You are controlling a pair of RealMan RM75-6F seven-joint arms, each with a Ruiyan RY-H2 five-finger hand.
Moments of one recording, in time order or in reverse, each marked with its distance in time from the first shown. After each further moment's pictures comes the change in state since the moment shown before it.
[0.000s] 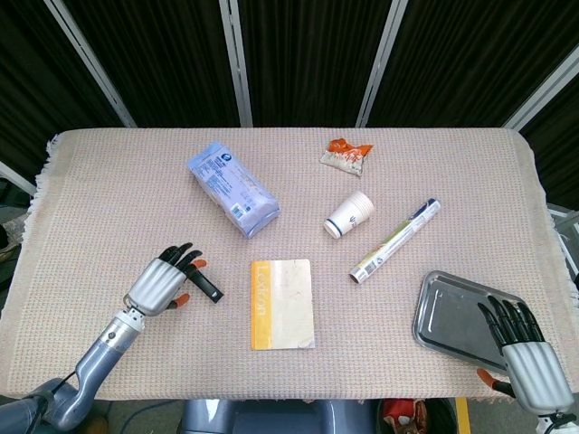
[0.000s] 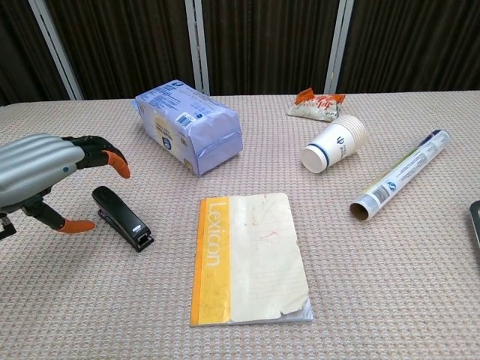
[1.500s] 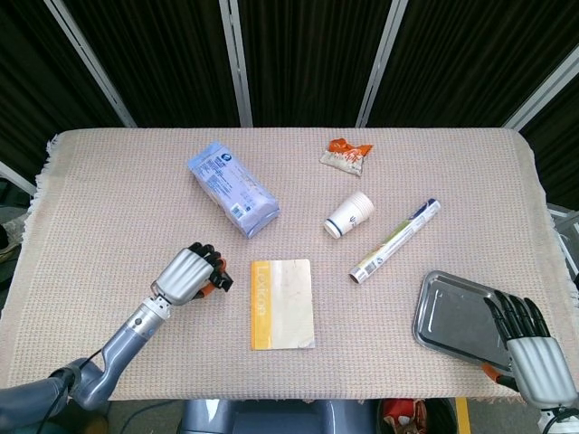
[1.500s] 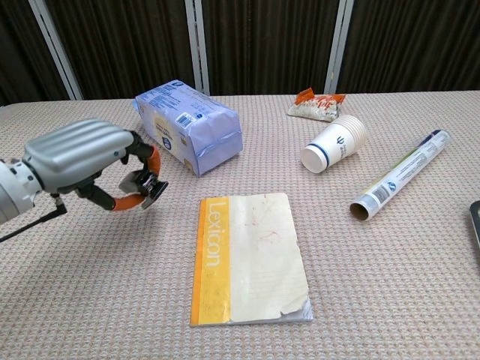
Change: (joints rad) left arm -0.147 -0.056 -0.019 -0.001 -0.036 -0.022 0.006; right arm 0.012 -0.003 0.015 0.006 0.039 -0.009 -0.007
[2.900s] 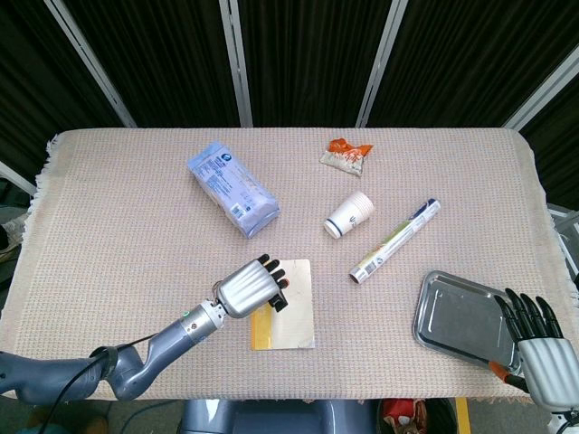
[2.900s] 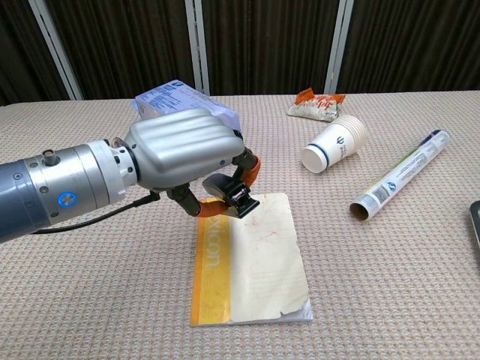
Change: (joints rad) left arm -0.231 -0.016 -0.013 -0.214 -0.092 -0.190 0.335; right arm -0.013 0.009 0.006 0.014 -0.014 0.055 0.024
